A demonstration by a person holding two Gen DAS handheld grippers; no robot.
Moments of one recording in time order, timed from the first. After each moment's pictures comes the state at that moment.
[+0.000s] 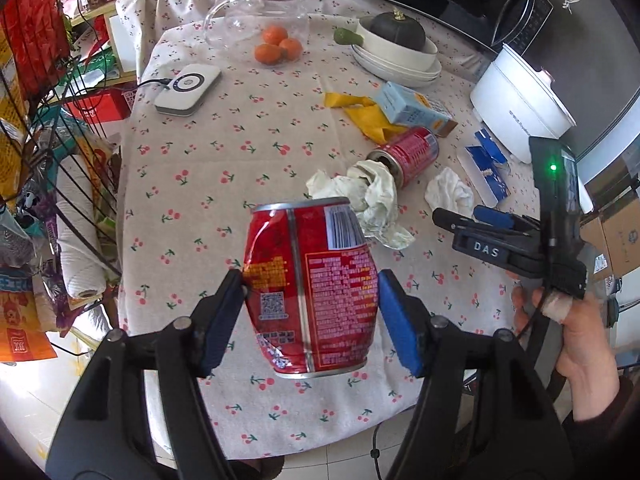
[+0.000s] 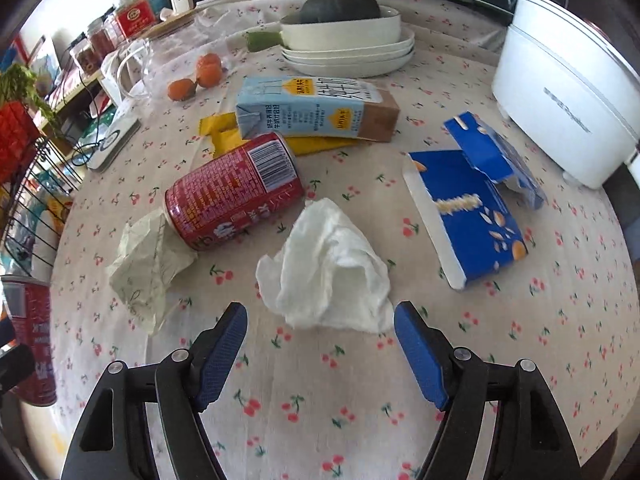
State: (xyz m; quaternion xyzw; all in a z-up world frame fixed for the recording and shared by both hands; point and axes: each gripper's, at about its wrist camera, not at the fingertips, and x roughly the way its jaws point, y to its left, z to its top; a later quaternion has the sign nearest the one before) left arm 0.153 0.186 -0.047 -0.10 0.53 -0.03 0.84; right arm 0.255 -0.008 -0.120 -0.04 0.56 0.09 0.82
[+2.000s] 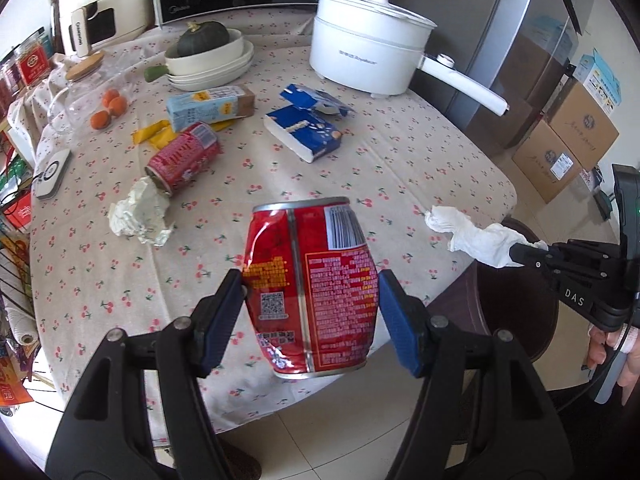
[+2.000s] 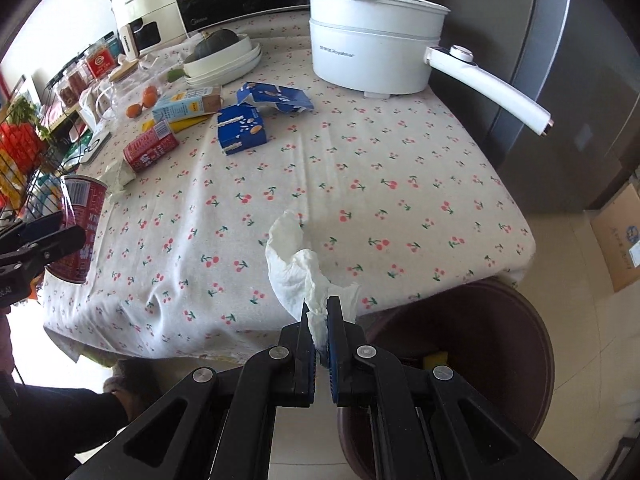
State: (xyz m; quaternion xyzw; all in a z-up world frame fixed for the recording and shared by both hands) left arm 0.109 -0.010 -0.025 0.02 0.49 -0.18 0.85; right arm 0.073 -0.219 -0.035 0.00 0.55 0.01 0.84
